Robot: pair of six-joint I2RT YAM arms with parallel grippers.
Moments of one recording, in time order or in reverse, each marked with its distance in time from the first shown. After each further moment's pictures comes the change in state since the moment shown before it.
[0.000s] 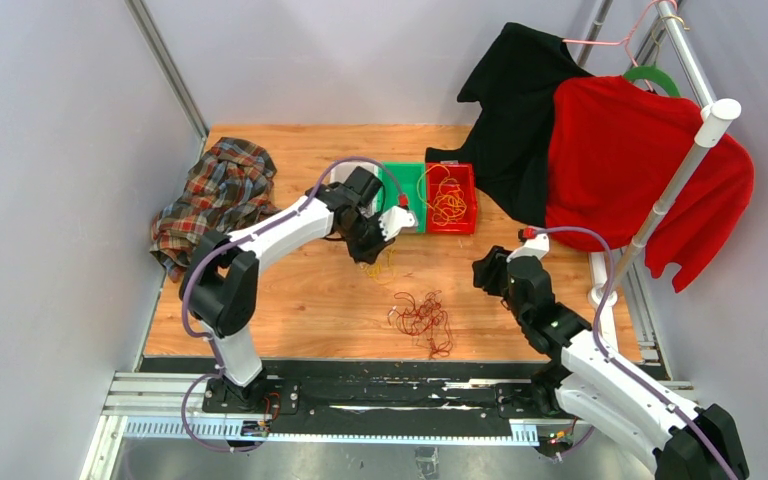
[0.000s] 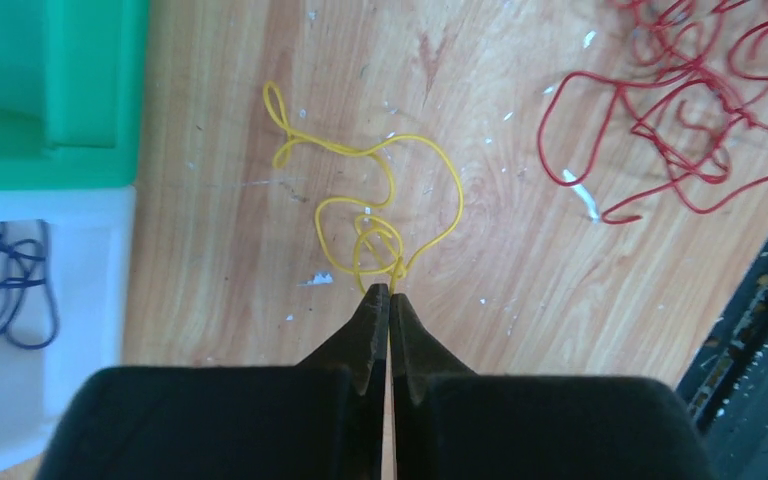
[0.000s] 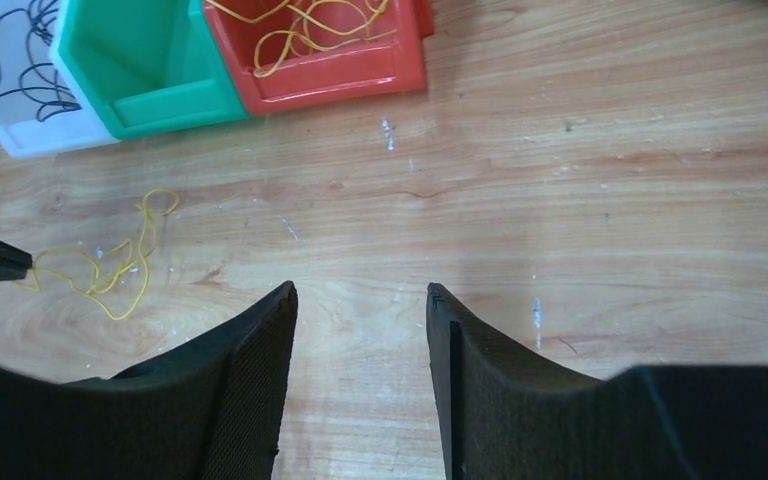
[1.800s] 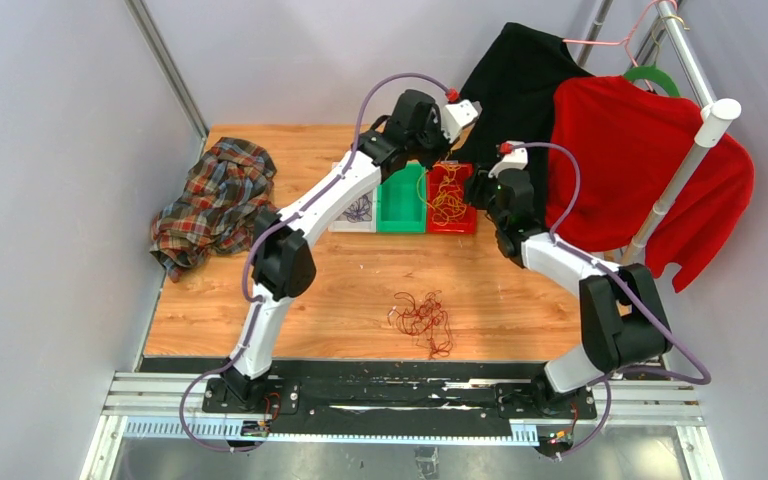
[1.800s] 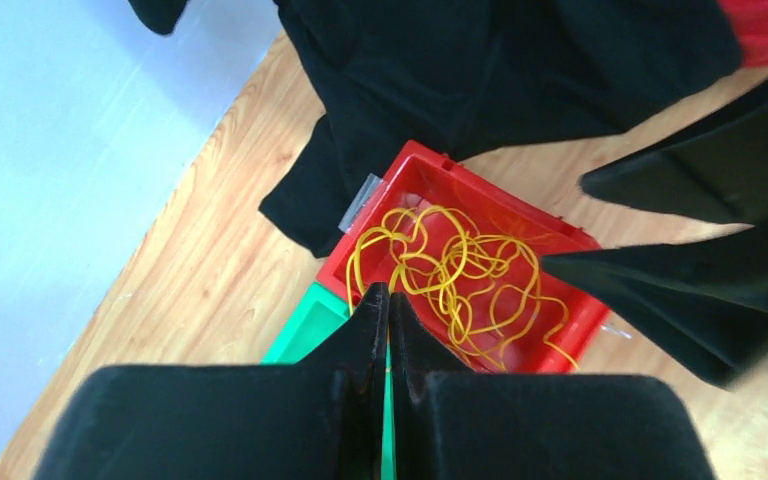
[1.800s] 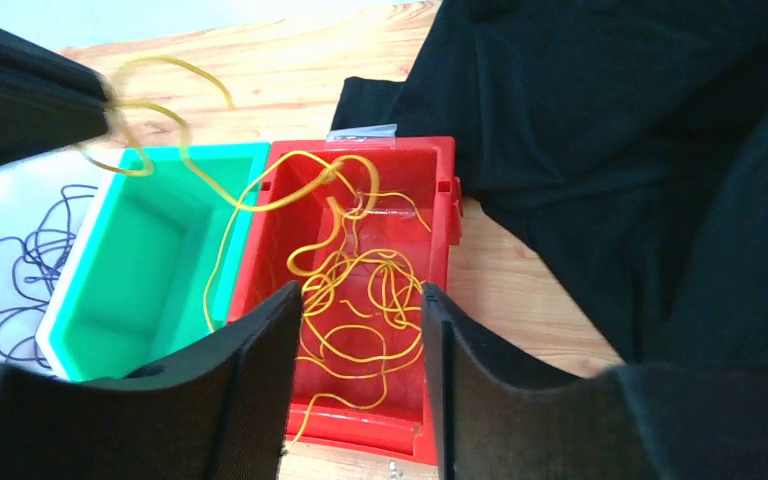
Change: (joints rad) left arm -0.076 0.428 0.926 0.216 -0.198 -0.258; right arm -0.235 0.774 0.502 0.461 -0.240 -0.278
